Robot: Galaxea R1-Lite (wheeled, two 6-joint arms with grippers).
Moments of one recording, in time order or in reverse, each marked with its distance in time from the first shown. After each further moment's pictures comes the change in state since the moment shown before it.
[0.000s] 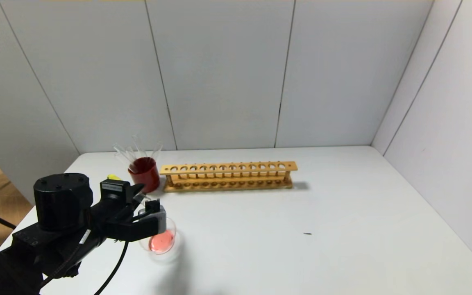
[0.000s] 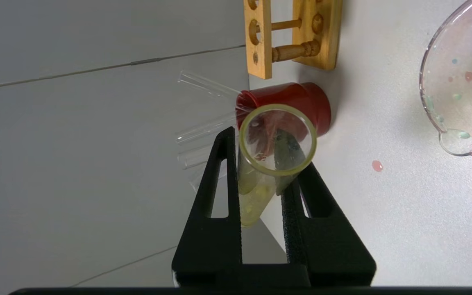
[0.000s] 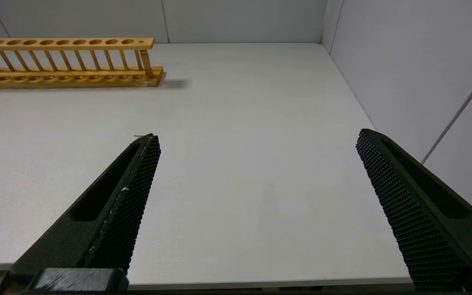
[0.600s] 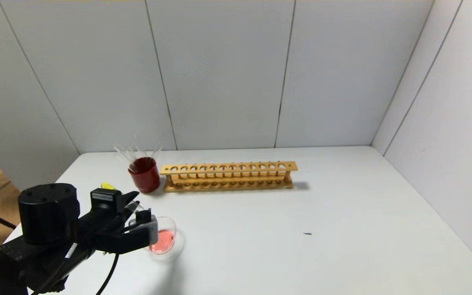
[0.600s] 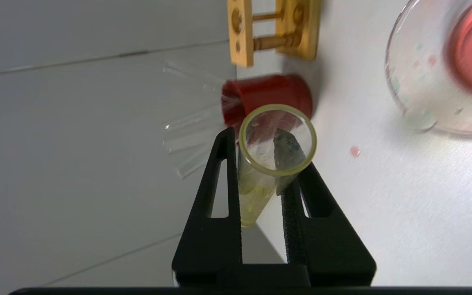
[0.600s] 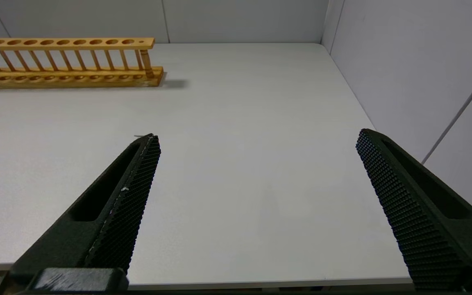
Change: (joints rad) left arm 0.002 -0.025 0.080 -0.027 -0.021 -0.026; right arm 0.000 0.000 0.000 0.000 0.000 0.000
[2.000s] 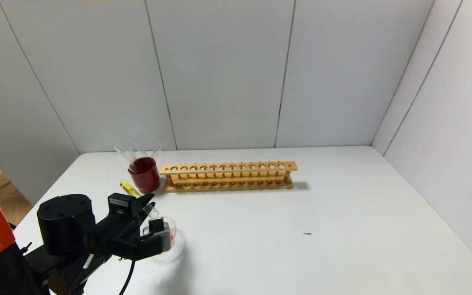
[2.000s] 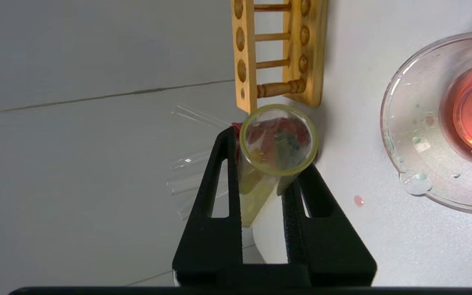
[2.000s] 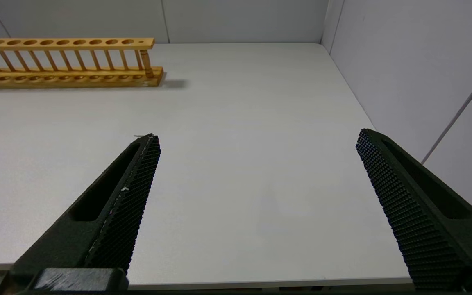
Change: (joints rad) left arm -0.034 0.184 0.077 -0.343 -0.045 0.024; right arm 0.000 0.000 0.000 0.000 0.000 0.000
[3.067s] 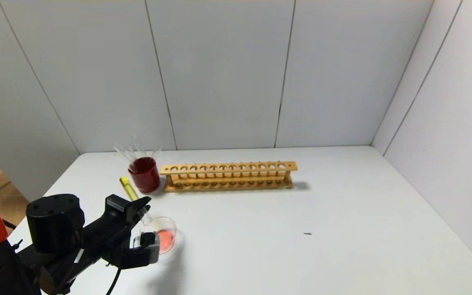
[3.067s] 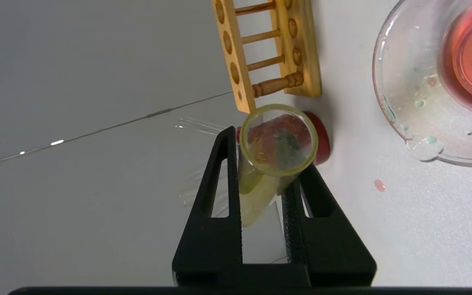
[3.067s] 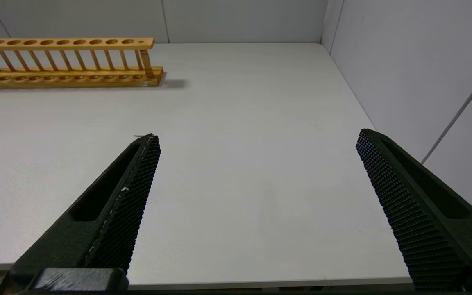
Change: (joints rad) left arm 0.099 0.010 0.022 0.000 -0.154 0.209; right arm 0.000 0.000 0.000 0.000 0.000 0.000
